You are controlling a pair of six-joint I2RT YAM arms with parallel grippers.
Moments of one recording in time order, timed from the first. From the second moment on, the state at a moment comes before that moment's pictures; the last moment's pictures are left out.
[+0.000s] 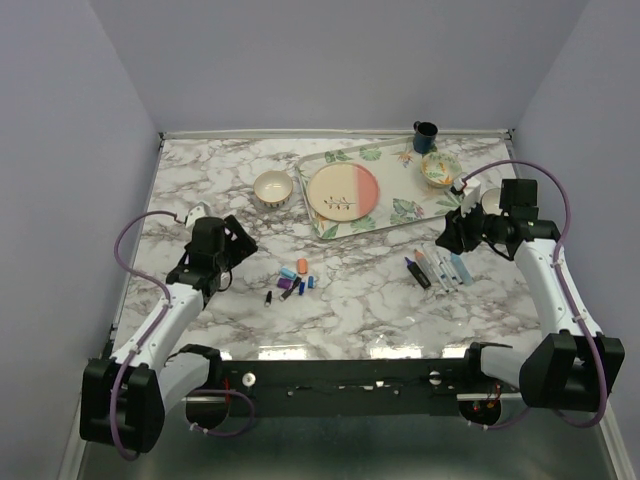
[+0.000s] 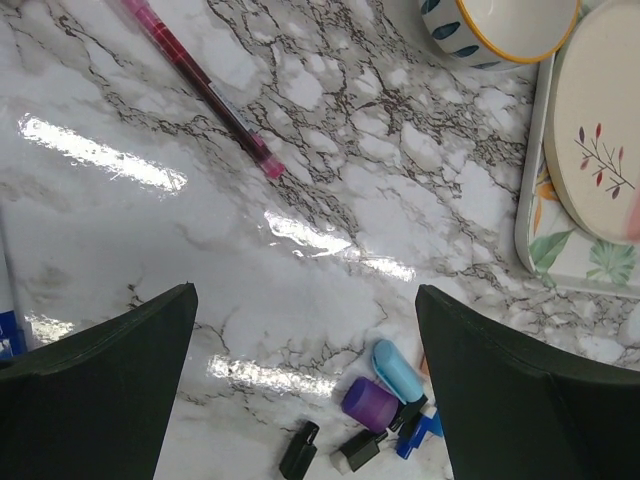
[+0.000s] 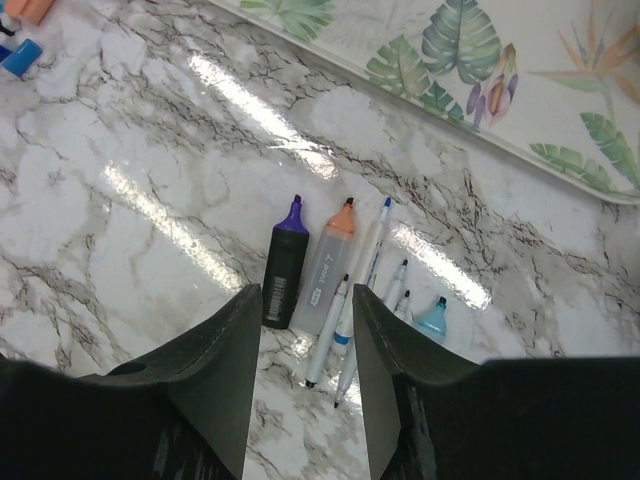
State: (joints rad) left arm -0.20 0.99 0.54 -0.21 -0.15 -0.71; right arm -0.09 1.19 0.97 -0.69 -0.67 -0.58
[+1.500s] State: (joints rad) left arm -0.08 1.68 1.01 -0.40 -0.29 -0.87; right arm -0.09 1.19 0.97 -0.70 -0.70 -0.60
